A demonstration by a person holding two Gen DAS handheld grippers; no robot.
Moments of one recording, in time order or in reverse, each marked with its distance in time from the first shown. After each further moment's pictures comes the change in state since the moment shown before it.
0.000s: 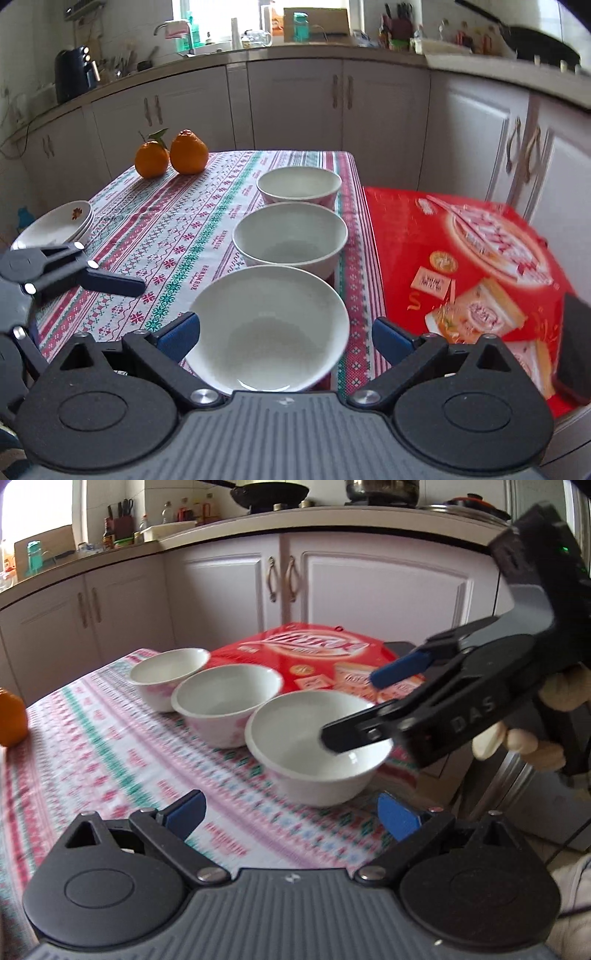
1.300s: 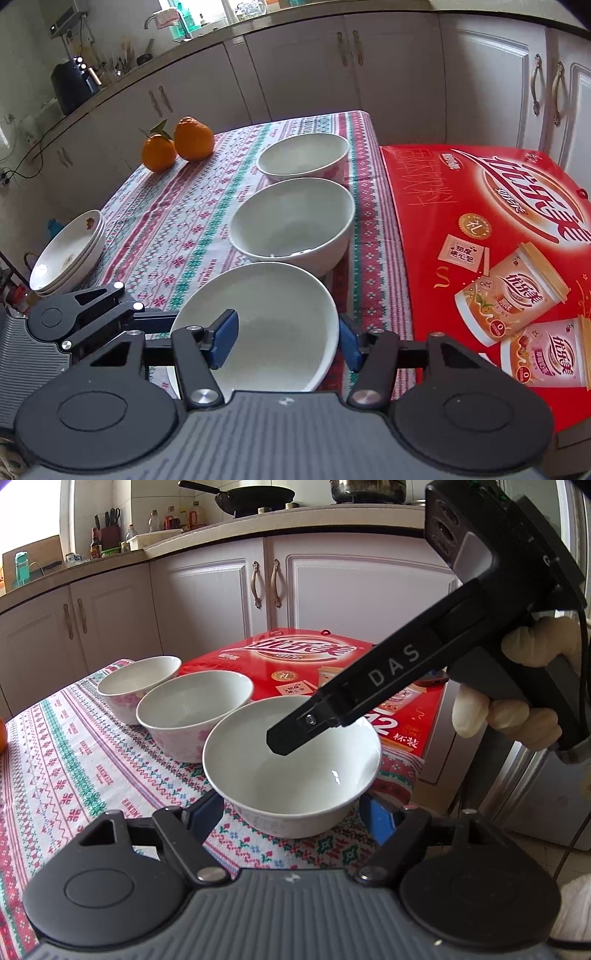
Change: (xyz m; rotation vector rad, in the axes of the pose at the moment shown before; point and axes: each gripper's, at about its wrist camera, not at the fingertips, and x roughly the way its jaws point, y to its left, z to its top) left arm 0.023 -0.016 0.000 0.033 -0.026 -0.015; right arm 0.026 -0.027 0.018 0.106 0.121 0.145
